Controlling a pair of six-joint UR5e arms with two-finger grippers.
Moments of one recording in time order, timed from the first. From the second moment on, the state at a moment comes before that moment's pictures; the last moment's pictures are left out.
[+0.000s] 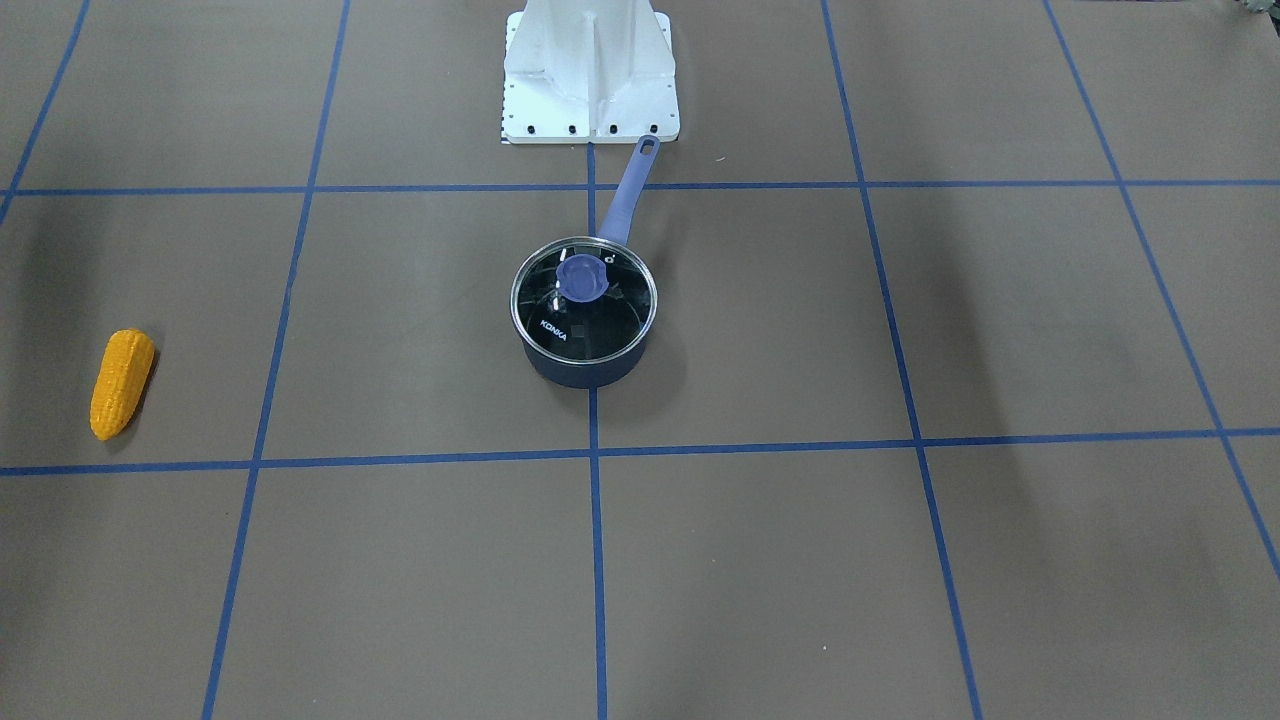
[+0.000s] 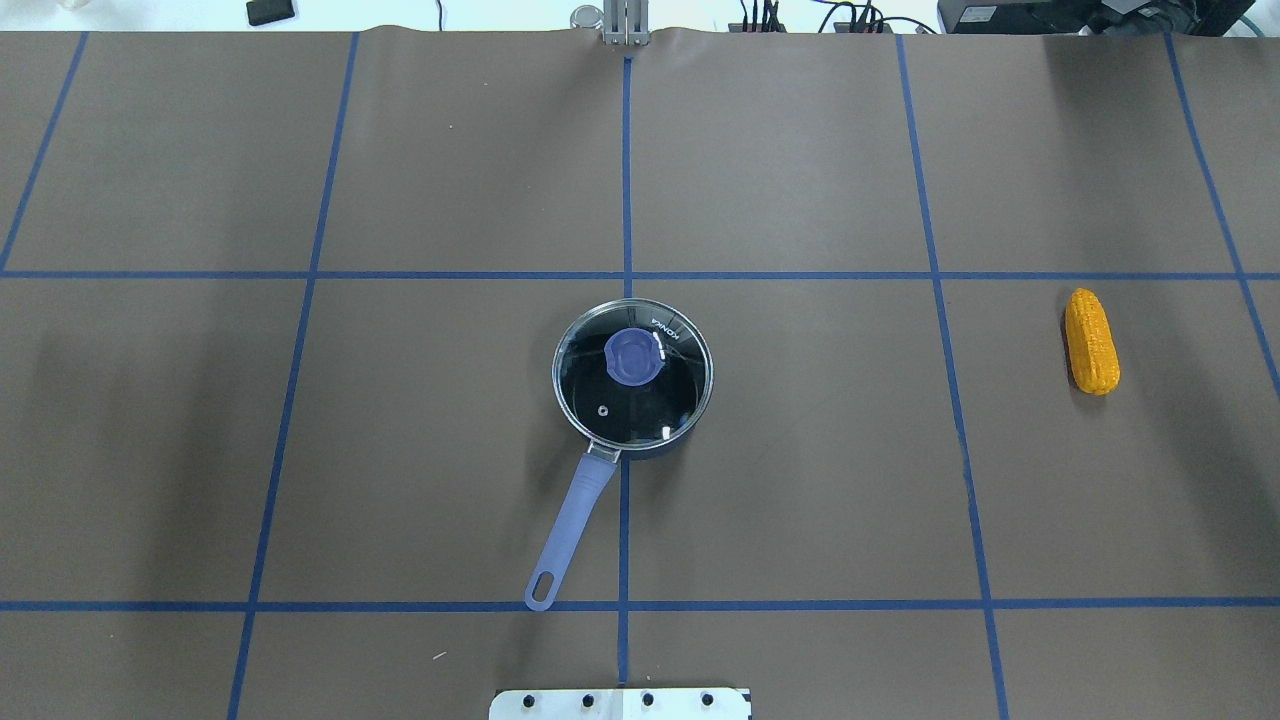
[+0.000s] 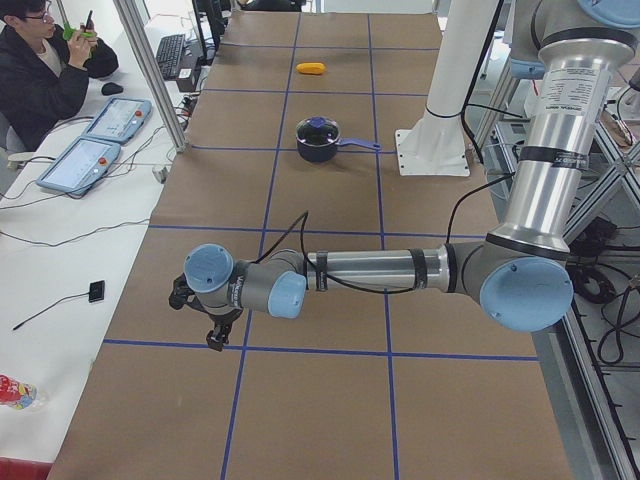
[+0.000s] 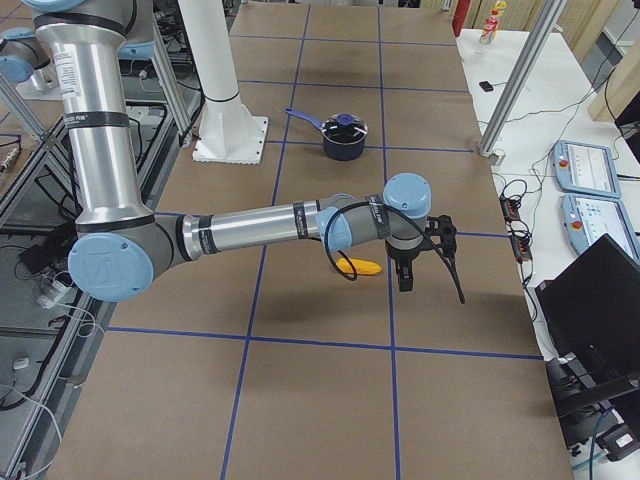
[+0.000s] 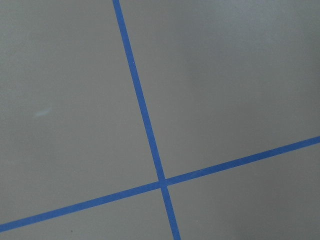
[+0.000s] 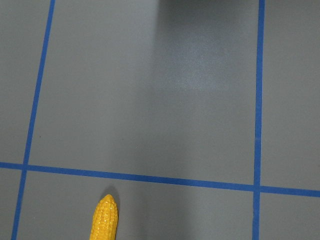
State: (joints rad) left arm -1.54 -1.76 -1.32 -1.83 -2.45 0.10; right arm 1.49 -1.45 1.64 -1.43 2.42 0.23
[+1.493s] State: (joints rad) left arm -1.19 -1.94 -1.72 -1.75 -2.42 -0.73; right arm 1.29 -1.38 1.64 -1.40 2.38 0.38
